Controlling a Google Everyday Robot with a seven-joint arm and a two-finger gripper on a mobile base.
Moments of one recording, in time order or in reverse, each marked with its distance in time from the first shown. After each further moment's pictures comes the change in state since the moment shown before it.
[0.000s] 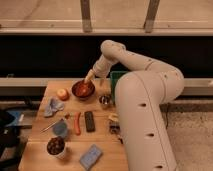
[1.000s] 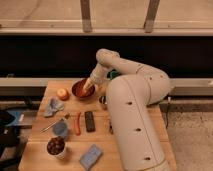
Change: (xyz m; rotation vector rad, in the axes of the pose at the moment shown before) arm 0.014 -0.016 0.061 0.035 0.111 0.037
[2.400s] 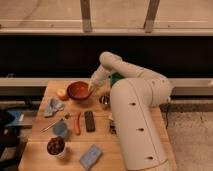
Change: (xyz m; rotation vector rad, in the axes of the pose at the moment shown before) arm 0.002 0.000 0.008 -0.104 0.009 0.032
